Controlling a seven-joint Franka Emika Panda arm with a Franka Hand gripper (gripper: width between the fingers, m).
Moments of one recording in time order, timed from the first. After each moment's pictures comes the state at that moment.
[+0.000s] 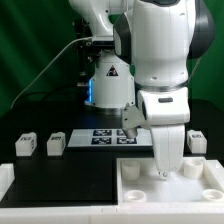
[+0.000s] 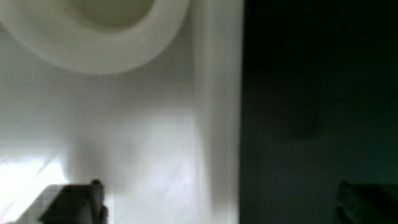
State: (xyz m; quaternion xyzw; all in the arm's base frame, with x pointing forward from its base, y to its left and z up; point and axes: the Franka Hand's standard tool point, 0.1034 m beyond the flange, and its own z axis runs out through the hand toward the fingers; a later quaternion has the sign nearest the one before) arm 0.496 0.070 0.014 -0.72 -0.69 0.02 0.06
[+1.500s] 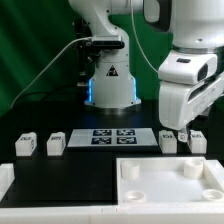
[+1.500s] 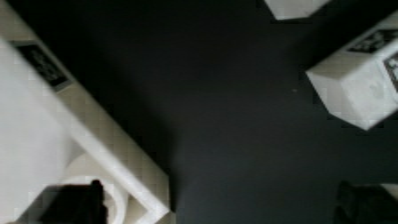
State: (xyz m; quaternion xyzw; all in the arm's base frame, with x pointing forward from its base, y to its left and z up) arm 0.463 0.145 0.065 -0.93 -0.36 0.06 0.04
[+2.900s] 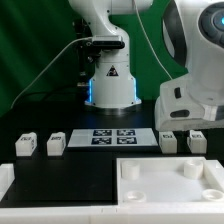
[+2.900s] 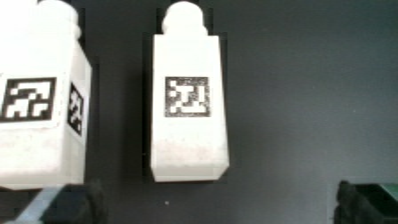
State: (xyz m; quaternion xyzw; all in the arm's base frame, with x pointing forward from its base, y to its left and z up) arm 0.428 0.172 0.042 -0.93 0.03 0.36 0.08
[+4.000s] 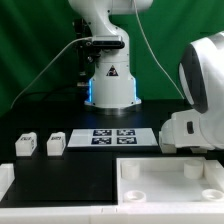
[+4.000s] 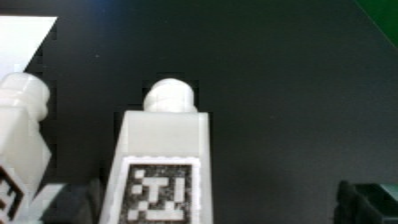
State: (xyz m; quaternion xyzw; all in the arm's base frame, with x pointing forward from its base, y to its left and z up) arm 0.384 0.190 0.014 -0.86 0.01 0.51 0.05
